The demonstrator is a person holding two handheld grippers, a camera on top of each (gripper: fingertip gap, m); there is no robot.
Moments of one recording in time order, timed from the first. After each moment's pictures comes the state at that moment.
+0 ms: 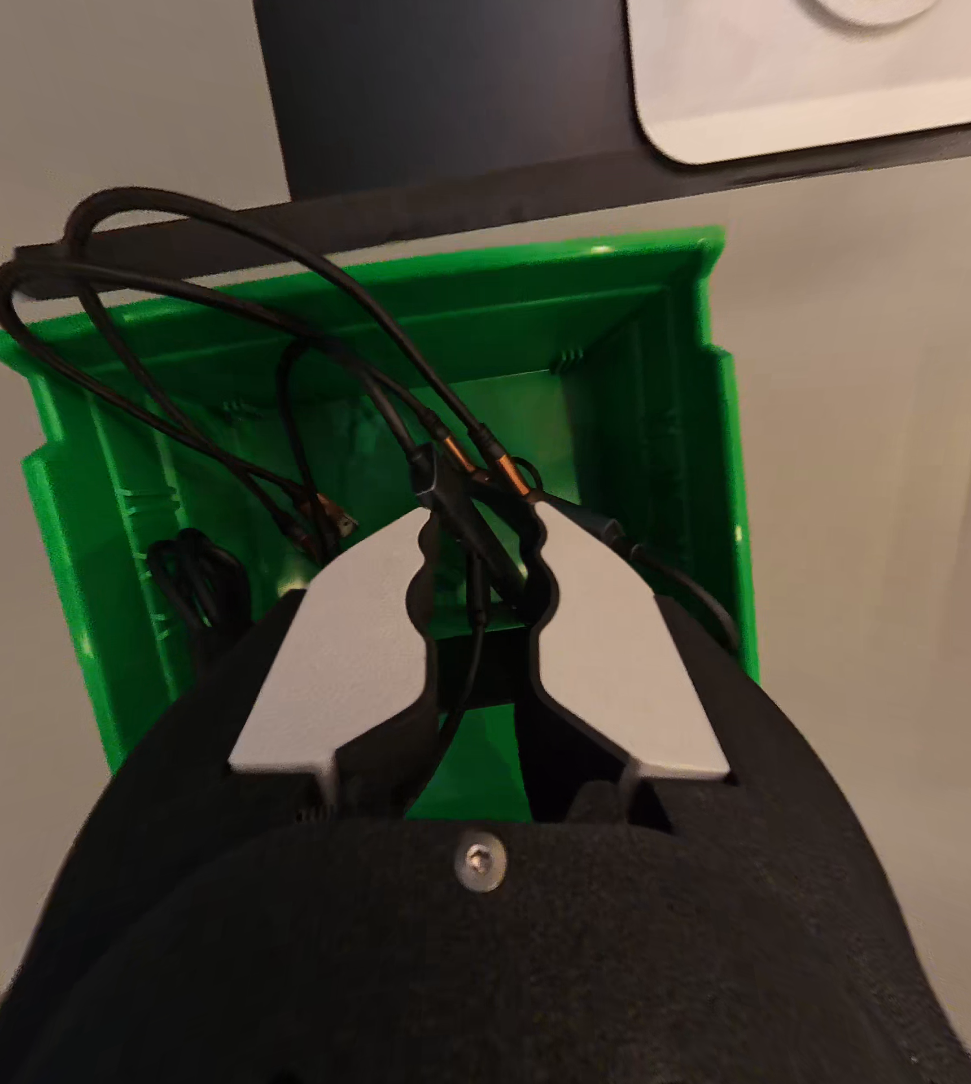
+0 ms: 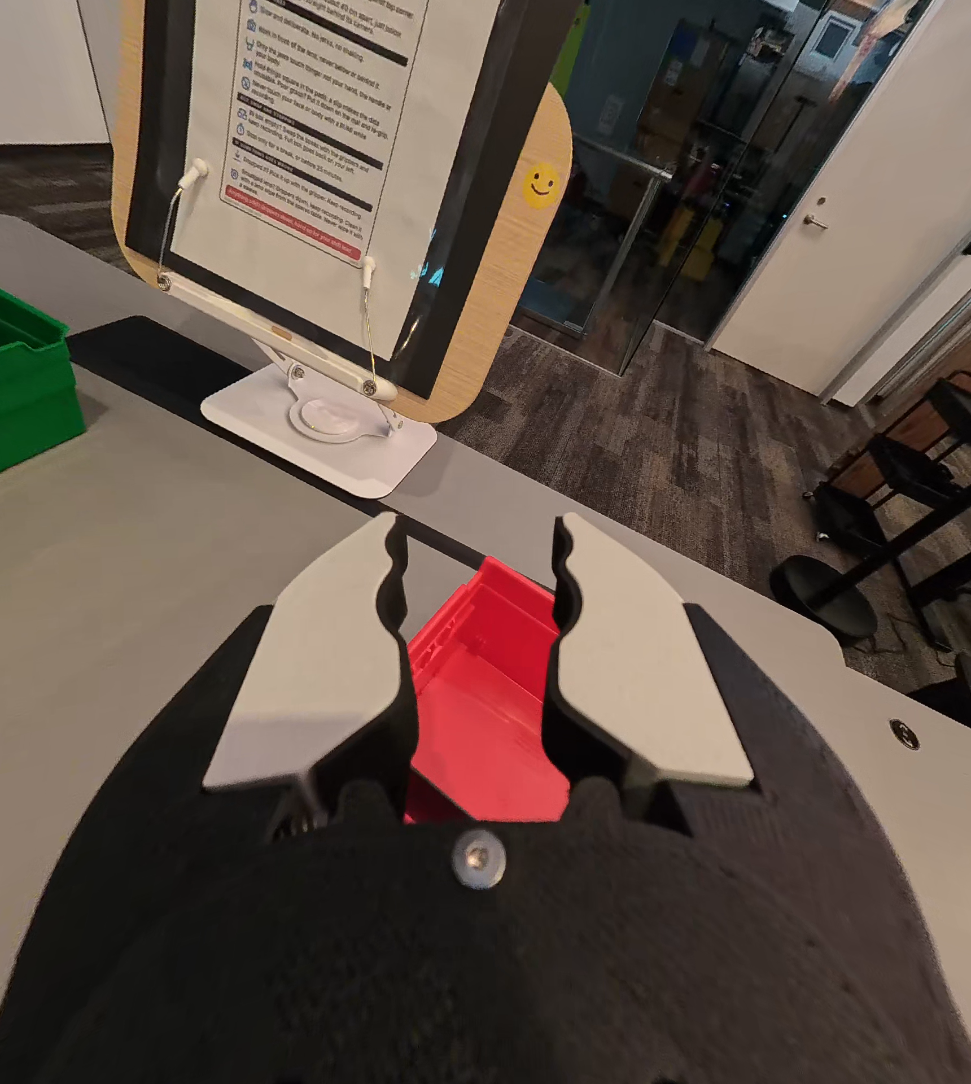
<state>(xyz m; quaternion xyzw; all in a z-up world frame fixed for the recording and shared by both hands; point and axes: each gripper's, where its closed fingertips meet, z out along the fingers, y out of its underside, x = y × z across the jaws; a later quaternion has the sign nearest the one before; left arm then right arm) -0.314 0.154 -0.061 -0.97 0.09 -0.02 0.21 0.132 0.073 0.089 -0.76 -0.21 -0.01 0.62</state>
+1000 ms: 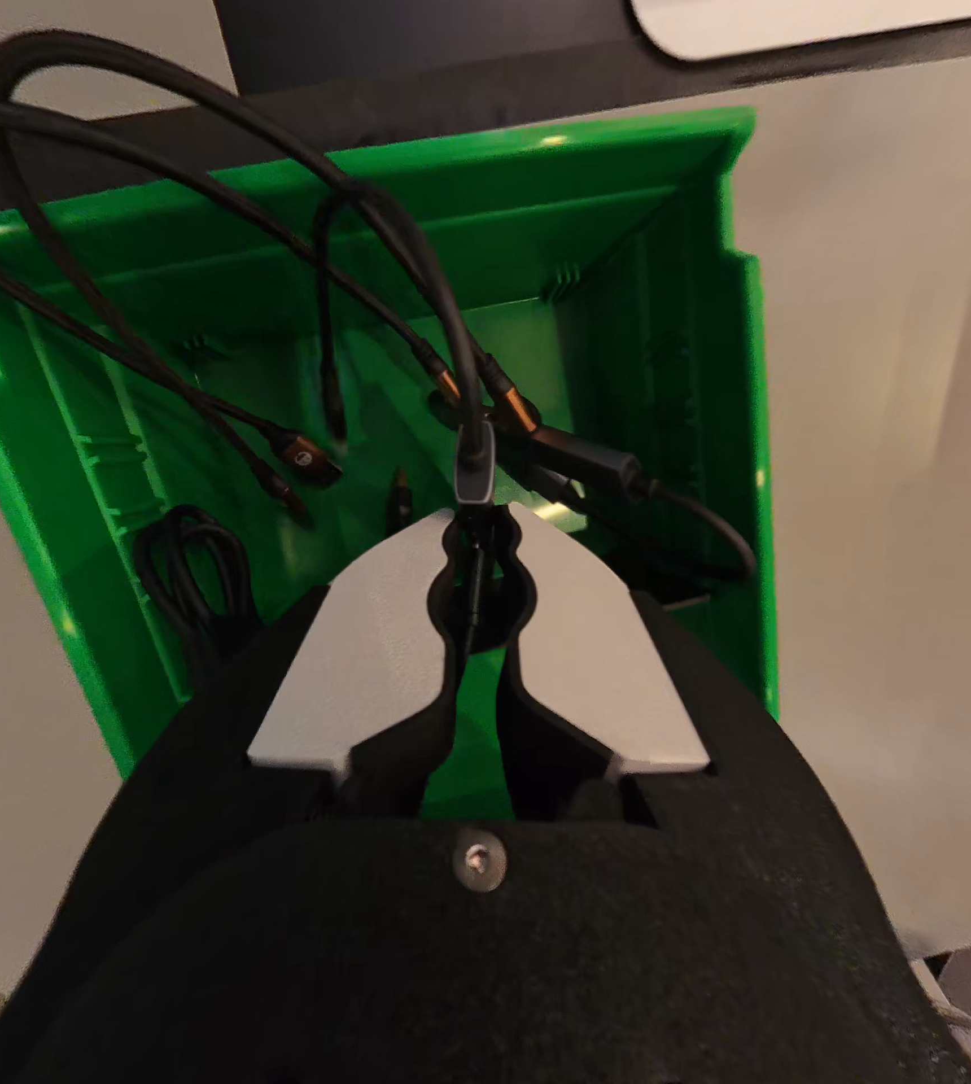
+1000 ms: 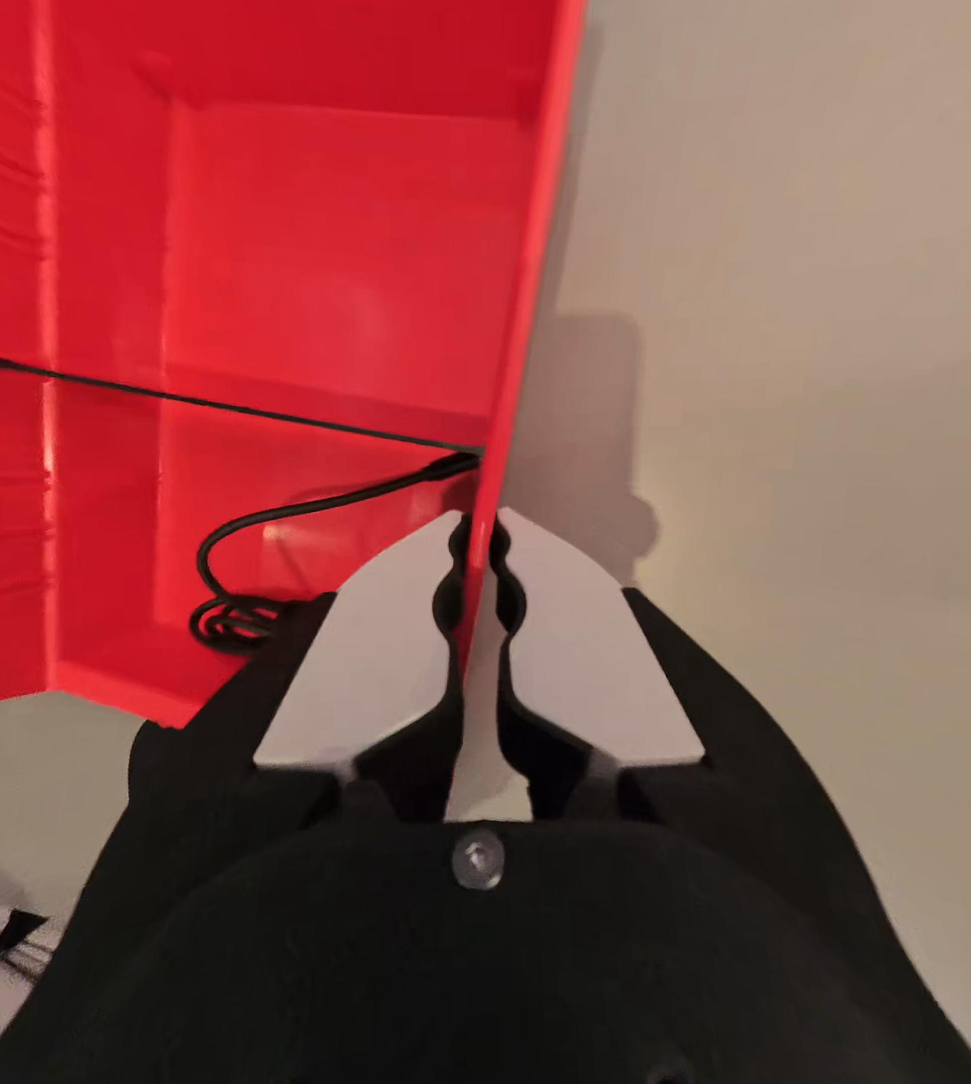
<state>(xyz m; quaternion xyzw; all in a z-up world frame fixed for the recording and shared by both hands) -0.322 0.134 -0.067 -0.98 0.11 -0.06 0.17 0.303 -0.012 -0.094 -0.97 0.04 0.10 0.21</state>
